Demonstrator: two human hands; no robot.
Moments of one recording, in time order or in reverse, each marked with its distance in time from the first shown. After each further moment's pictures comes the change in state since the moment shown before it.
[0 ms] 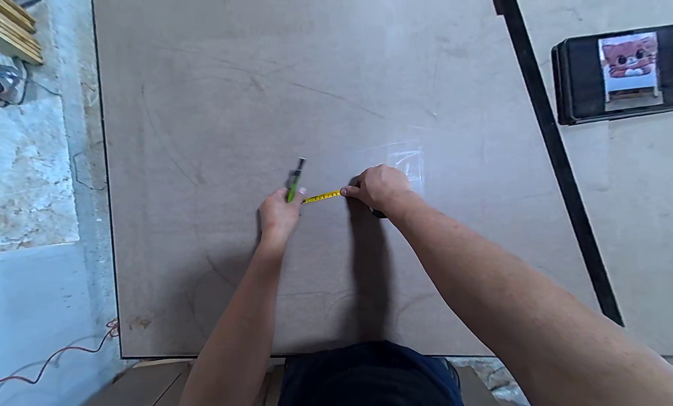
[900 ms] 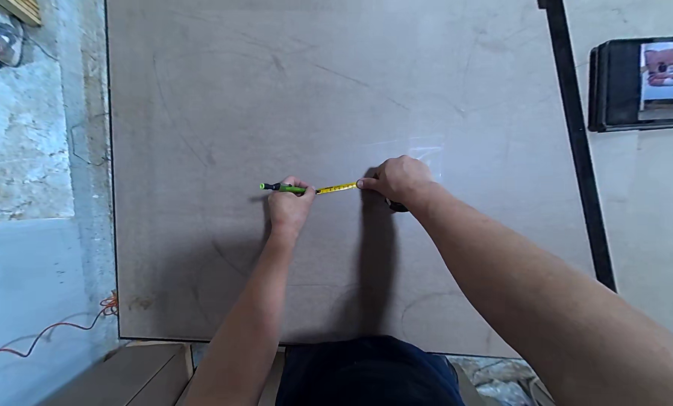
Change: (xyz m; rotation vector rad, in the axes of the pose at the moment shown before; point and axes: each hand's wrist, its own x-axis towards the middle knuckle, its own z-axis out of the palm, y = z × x) left_hand 0.000 -0.019 0.003 -0.124 0.120 0.115; right_hand 0.005 -0.005 -0.006 -0.080 -0.020 0.014
